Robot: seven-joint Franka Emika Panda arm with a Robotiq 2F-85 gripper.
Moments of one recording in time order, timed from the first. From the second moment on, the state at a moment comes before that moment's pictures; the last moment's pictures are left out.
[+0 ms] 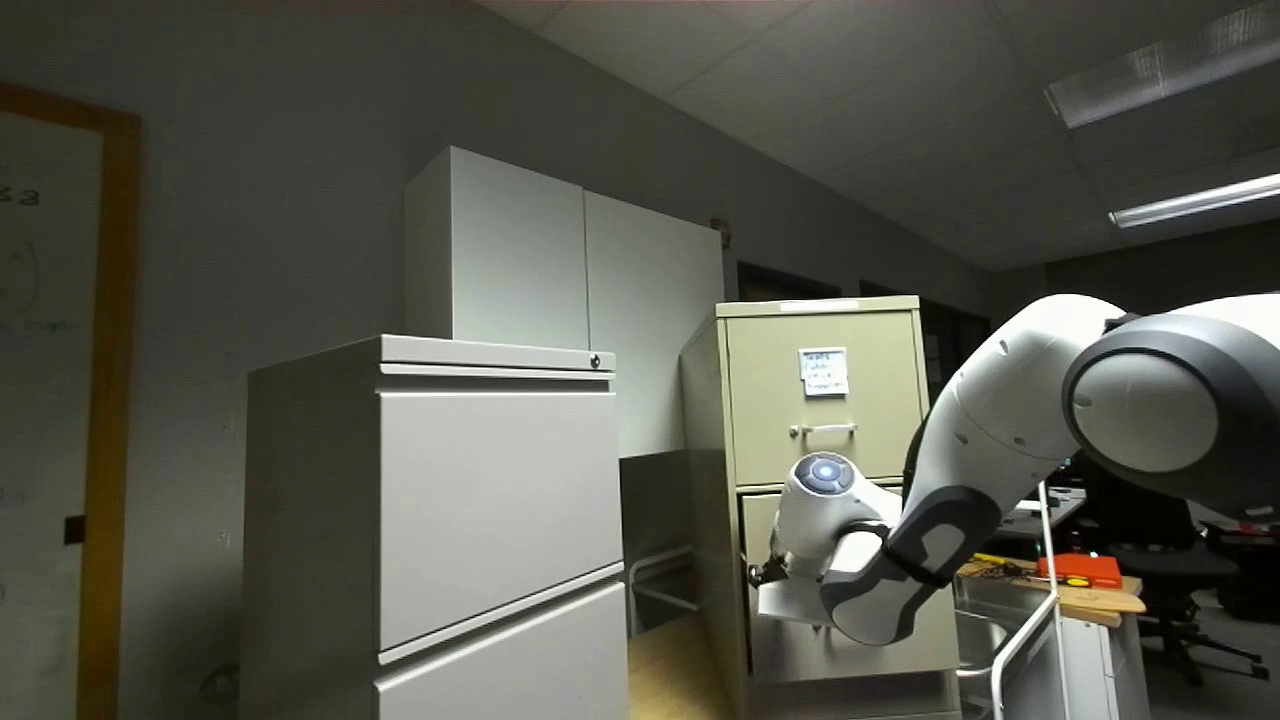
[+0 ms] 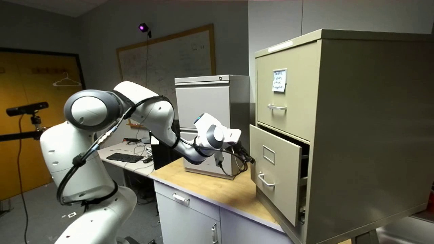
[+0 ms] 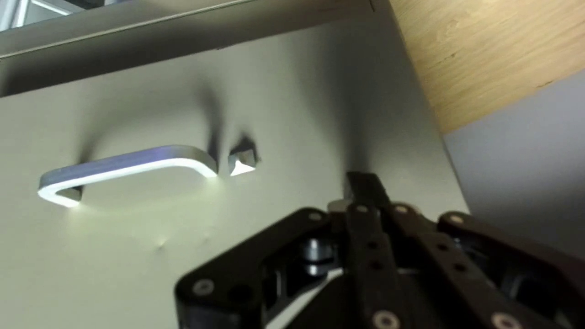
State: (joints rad) arm -1.07 -0.21 0.65 -2.38 -0.74 2.95 1.23
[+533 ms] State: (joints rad) arm -1.26 -0.17 1.01 -2.24 -1.17 2.49 1.85
